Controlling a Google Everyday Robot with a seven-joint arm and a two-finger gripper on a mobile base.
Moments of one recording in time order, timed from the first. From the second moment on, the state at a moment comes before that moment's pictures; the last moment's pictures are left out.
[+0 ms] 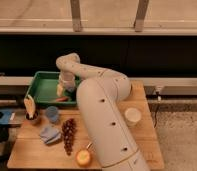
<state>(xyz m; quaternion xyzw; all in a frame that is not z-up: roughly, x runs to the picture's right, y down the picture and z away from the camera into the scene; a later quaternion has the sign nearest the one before) -0.200 0.008 0.967 -0.34 0.03 0.40 0.85</state>
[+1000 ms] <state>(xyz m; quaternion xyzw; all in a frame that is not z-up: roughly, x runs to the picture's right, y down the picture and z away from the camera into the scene) -0.197 0.006 0.963 -0.34 0.03 0.40 0.85</state>
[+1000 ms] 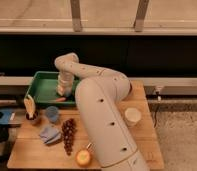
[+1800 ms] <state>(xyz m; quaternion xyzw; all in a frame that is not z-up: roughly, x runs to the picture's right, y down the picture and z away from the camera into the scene) -0.173 -0.042 0.879 -0.30 -0.08 0.45 0.83</state>
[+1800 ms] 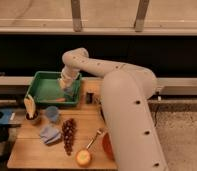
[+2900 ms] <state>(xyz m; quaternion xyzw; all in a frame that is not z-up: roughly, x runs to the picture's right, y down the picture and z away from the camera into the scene) -0.099 -0.027 0.810 -0.28 -0.09 0.47 0.83</state>
